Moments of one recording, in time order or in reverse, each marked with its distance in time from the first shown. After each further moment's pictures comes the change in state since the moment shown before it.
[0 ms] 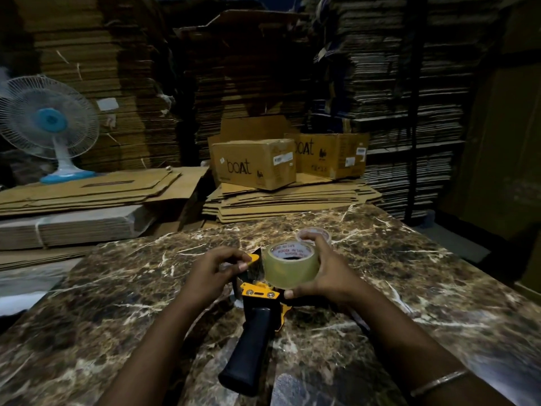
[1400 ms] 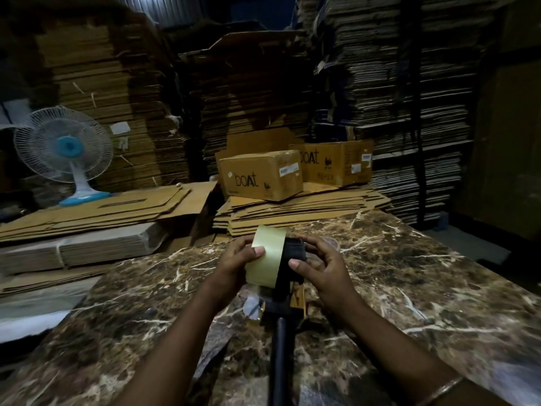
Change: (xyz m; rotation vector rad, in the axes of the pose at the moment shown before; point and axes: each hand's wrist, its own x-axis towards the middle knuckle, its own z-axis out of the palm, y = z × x) left_hand 0.017 0.046 0.001 -0.678 -0.191 -0.224; right_hand 0.011 -0.009 0.034 0.497 0.201 -0.273
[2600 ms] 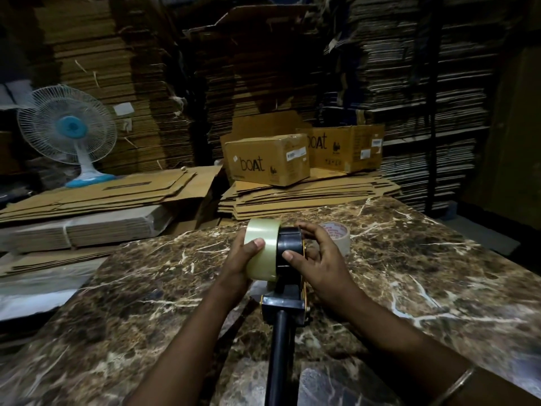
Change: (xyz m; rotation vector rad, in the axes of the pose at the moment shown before) left_hand -0.004 -0.036 -0.004 -0.160 0.094 0.066; right_hand -0.013 0.001 0.024 -0.117 -0.092 -0.062
